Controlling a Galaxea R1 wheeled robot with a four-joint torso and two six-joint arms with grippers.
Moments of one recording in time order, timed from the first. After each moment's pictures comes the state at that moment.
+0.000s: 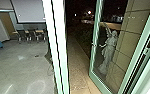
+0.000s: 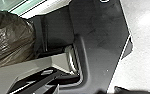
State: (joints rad) left arm 1.54 2.98 -2.59 -0.62 -0.09 0.66; right arm -1.54 2.98 -2.64 -0.82 0.03 0.92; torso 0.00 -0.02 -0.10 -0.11
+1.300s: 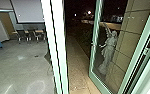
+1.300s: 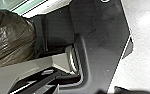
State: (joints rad) left arm 1.54 2.98 -2.59 -0.62 -0.10 0.66; right arm -1.54 2.99 -2.65 -0.82 0.03 0.92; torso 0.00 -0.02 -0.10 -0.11
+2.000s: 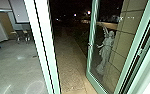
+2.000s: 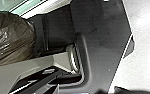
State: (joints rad) left arm 1.54 2.97 -2.59 -0.62 -0.10 0.67; right arm -1.54 3.00 -2.66 -0.82 0.02 0.92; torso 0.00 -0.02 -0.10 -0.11
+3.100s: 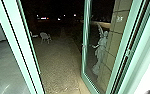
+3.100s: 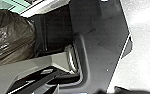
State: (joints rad) left arm 1.54 2.98 -2.59 -0.62 -0.10 0.67; right arm -1.54 3.00 -2.66 -0.82 0.02 0.92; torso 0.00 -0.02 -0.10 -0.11
